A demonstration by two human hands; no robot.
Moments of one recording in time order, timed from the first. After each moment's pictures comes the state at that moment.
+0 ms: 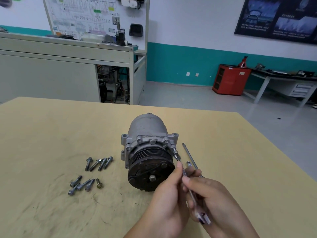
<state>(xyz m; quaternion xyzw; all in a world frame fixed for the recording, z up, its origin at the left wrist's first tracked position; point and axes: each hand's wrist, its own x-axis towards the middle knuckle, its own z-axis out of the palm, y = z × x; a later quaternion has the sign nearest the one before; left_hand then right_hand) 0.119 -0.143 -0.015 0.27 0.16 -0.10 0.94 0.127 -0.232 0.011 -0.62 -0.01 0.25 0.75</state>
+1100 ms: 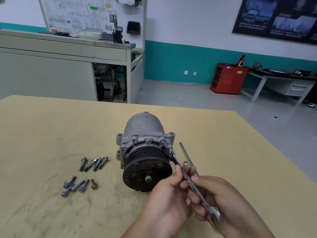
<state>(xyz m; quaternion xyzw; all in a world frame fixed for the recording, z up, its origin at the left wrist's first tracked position) 0.121 -0.143 -0.010 0.26 0.17 -0.14 0.94 0.137 -0.251 0.022 -0.62 0.00 0.31 0.72</state>
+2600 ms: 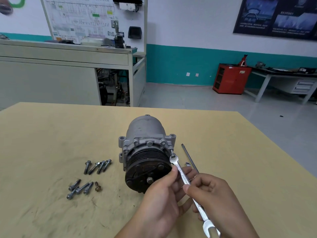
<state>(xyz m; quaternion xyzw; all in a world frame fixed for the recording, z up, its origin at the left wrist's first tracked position) 0.114 -0.131 -0.011 0.39 0.16 -0.12 0.90 0.133 -0.248 0.004 -0.74 -0.05 0.14 0.66</state>
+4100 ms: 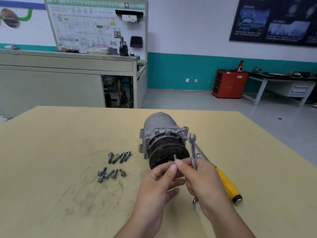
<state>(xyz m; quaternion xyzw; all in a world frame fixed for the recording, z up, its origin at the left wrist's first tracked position) 0.054 -0.088 -0.028 0.54 0.08 0.05 0.83 0.099 -0.190 -0.007 -0.69 -0.11 0.05 0.71</state>
